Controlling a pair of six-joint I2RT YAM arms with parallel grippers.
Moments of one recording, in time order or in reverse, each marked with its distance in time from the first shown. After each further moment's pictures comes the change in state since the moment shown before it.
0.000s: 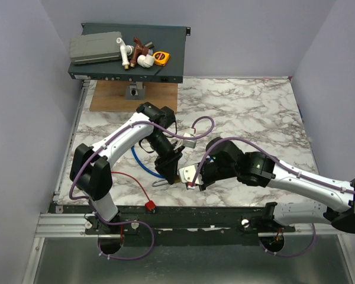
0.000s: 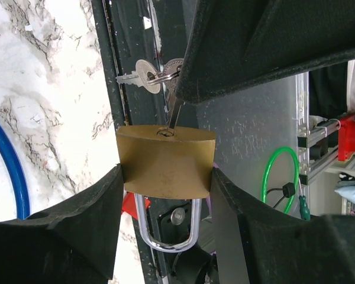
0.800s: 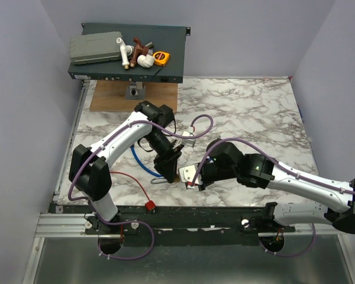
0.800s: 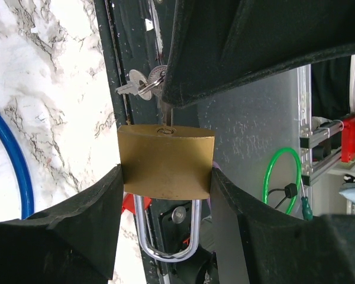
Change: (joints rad) left arm 0.009 -0.008 0.018 -0.003 -0.001 0.006; right arm 0.000 -0.016 -0.053 0.075 0.012 0.022
